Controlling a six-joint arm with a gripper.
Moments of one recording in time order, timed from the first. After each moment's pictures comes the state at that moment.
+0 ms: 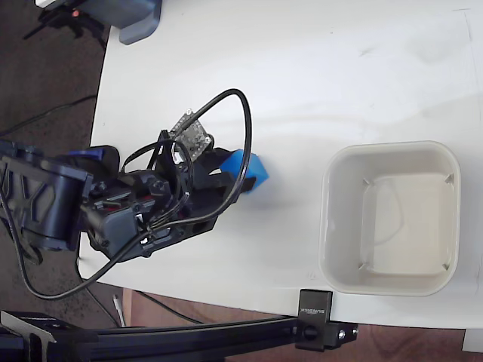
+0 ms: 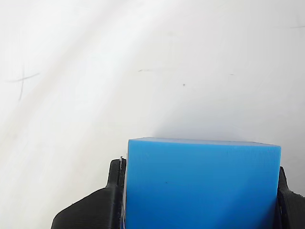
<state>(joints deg) 16.1 94.8 117.0 55.1 -27.7 -41.1</state>
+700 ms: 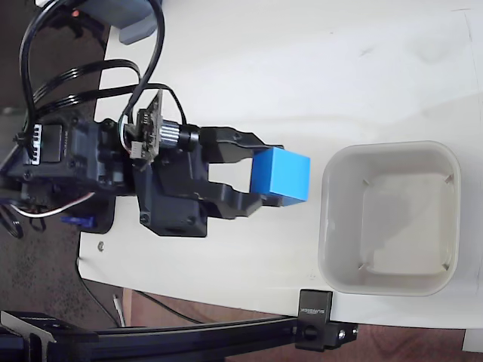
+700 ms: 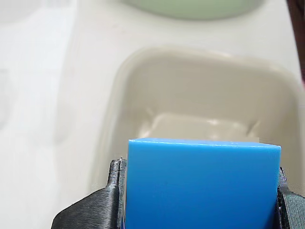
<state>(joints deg) 7.6 93.8 99.0 31.0 -5.5 -4.3</state>
